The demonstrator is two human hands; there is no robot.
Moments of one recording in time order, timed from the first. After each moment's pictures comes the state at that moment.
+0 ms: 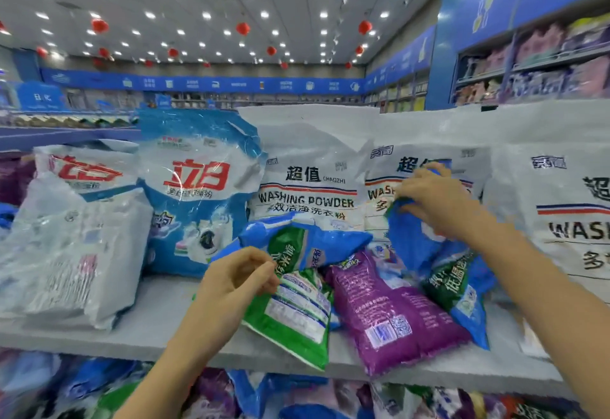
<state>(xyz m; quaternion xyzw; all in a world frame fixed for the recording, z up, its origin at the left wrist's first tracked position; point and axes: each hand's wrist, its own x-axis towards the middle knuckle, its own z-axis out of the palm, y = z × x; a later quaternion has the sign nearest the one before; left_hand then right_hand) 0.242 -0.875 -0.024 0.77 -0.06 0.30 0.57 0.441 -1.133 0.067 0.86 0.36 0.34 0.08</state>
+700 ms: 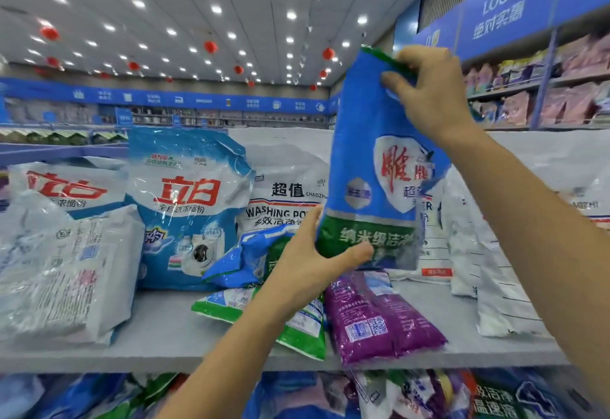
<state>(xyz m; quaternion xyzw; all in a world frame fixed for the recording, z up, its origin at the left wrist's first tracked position) 0.247 -0.941 0.033 0.76 -0.15 0.18 0.61 0.326 -1.098 0.213 0.73 0.33 0.53 -0.28</state>
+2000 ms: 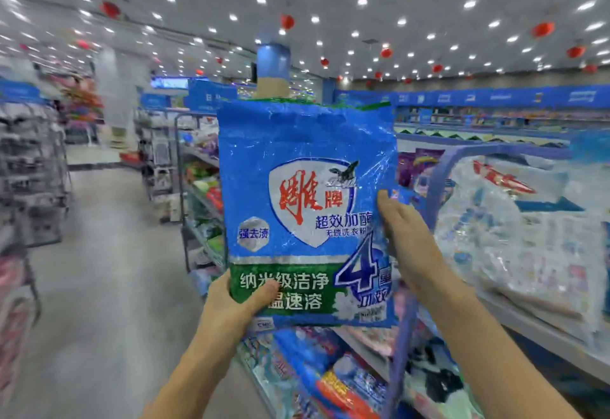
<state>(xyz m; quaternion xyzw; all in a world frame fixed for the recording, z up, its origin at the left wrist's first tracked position) -0.199 -0.583 -0.069 0.59 0.29 0.56 0.50 0.015 -0.642 0.027 0.50 0.52 -0.25 -0.65</state>
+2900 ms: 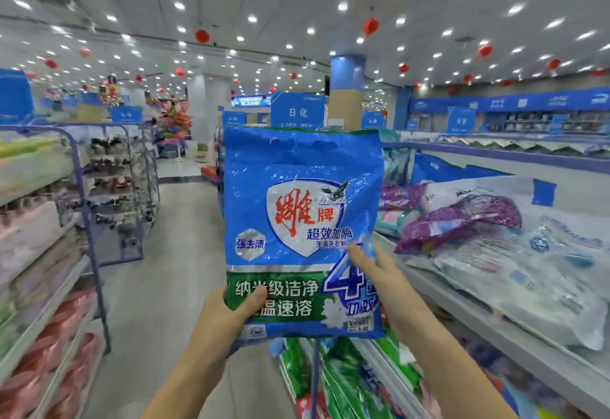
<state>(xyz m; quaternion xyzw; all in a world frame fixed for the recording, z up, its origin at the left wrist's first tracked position) -0.341 -0.062 -0.057 0.49 0.38 0.59 0.52 -0.124 -0.087 -0.003 0.43 0.56 -0.45 -0.55</state>
